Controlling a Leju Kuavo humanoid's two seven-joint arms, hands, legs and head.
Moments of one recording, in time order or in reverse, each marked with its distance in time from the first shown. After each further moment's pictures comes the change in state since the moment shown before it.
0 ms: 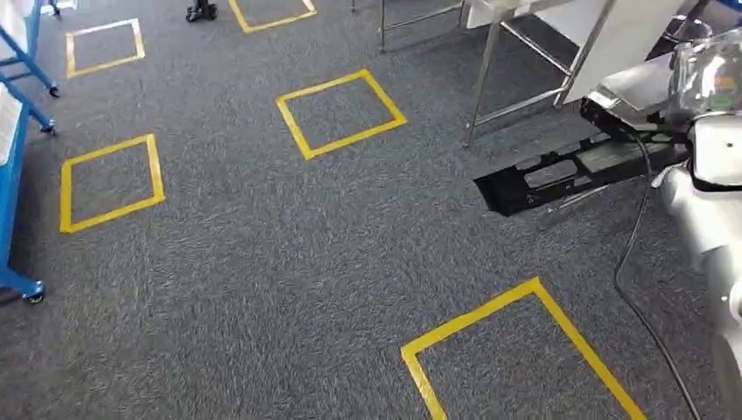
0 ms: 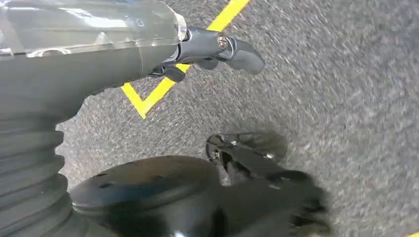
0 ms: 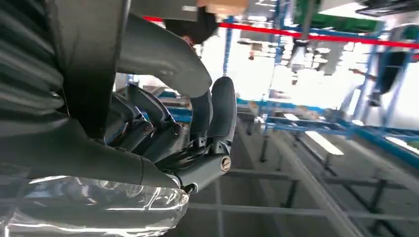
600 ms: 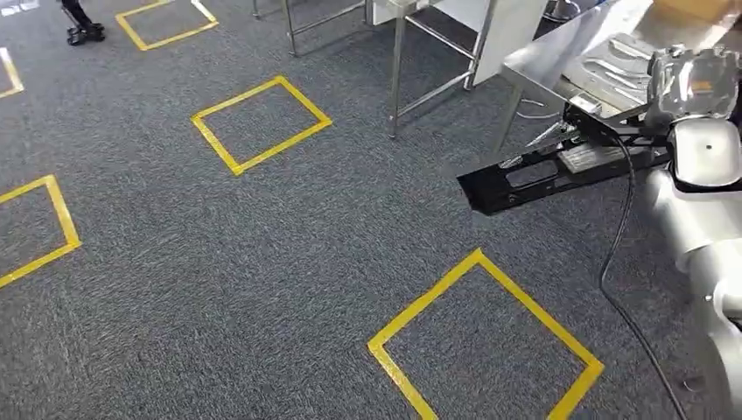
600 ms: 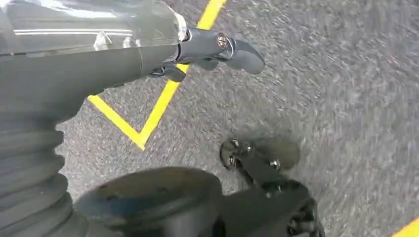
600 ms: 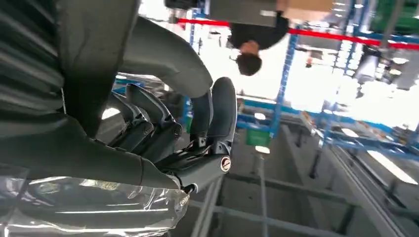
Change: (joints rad) left arm 0.005 -0.006 0.001 0.002 0.004 0.011 -0.008; right arm -0.003 0.021 0.000 0.023 -0.005 -0.001 -0.007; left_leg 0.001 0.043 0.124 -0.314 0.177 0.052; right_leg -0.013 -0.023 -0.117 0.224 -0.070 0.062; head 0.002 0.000
